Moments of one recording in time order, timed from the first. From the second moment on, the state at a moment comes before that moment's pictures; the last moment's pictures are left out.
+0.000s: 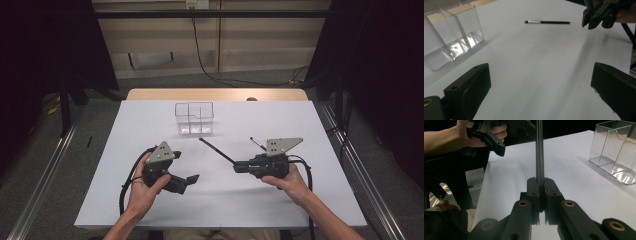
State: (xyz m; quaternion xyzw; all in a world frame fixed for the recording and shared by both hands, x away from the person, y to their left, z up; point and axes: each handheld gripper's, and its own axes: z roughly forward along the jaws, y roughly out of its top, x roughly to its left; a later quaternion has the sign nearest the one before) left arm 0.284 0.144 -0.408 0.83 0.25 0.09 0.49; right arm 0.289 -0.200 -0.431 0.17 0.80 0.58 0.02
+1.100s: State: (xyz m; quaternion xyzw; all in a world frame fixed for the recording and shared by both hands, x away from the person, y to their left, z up) left arm 0.284 0.101 -0.389 0.78 0.22 0.11 0.57; right arm 0.290 -0.197 -0.432 0.17 0.80 0.58 0.02
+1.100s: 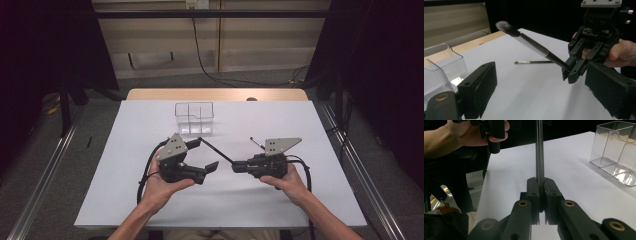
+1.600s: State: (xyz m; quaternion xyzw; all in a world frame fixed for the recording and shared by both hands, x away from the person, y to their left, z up) left arm 0.291 0.090 -0.384 0.76 0.24 0.10 0.60; right arm 0.289 -0.198 -0.432 0.17 0.80 0.58 0.02
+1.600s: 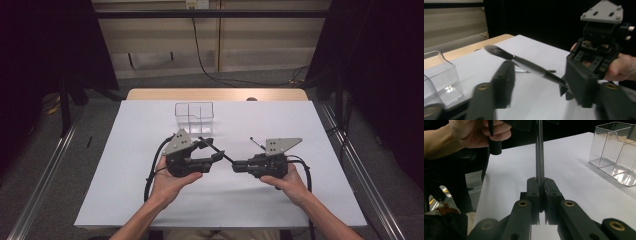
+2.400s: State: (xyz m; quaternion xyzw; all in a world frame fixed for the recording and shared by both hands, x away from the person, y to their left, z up) left arm 0.294 0.087 -0.381 0.75 0.24 0.04 0.62; right arm 0.289 -0.191 -0.440 0.17 0.81 0.56 0.02
